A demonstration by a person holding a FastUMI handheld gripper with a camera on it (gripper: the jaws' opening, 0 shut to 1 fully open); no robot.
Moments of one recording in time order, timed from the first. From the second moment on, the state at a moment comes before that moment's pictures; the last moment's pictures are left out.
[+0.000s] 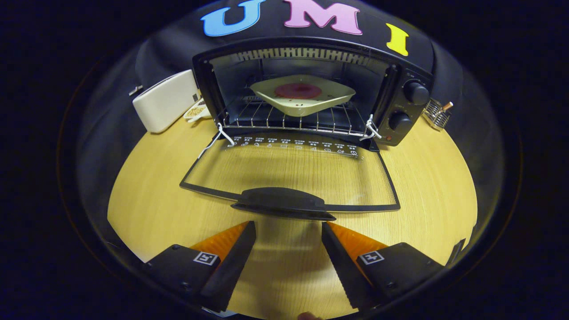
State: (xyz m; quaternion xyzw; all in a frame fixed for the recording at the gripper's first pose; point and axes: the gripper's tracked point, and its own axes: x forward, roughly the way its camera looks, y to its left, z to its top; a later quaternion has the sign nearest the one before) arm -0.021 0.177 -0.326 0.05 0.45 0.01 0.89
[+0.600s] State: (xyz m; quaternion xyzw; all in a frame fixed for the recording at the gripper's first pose) arm -0.017 0.171 -0.245 0.03 0.36 0.04 0.93
